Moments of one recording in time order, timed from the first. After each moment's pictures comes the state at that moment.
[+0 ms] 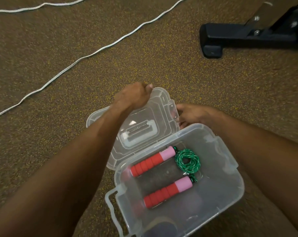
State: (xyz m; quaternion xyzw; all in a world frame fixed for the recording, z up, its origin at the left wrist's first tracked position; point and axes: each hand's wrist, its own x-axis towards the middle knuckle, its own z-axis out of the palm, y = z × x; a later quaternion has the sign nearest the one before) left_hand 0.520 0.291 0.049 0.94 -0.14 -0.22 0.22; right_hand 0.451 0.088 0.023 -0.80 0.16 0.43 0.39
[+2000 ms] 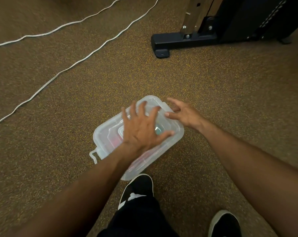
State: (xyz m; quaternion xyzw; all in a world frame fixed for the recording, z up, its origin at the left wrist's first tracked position) left_hand 0.277 0.242 0.127 0.95 -0.31 -0.05 0.05; right_hand 0.251 0.055 0.126 -0.79 0.24 0.17 0.54
